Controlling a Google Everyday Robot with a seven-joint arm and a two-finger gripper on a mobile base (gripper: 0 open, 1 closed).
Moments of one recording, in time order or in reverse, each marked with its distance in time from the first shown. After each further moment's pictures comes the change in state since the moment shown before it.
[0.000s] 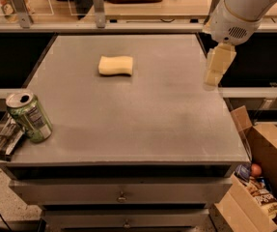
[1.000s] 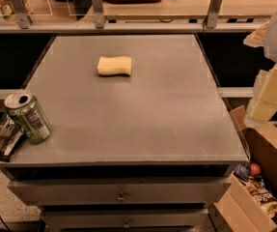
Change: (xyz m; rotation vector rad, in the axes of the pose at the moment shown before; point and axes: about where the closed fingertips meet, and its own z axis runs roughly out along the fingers) arm 0.033 0.118 -0.087 0.001 0.018 0.085
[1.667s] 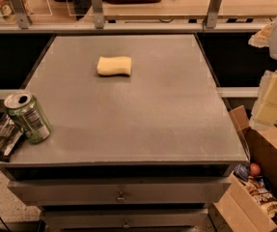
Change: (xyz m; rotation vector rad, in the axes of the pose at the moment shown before) arm 0.006 0.006 -0.008 0.003 0.017 0.015
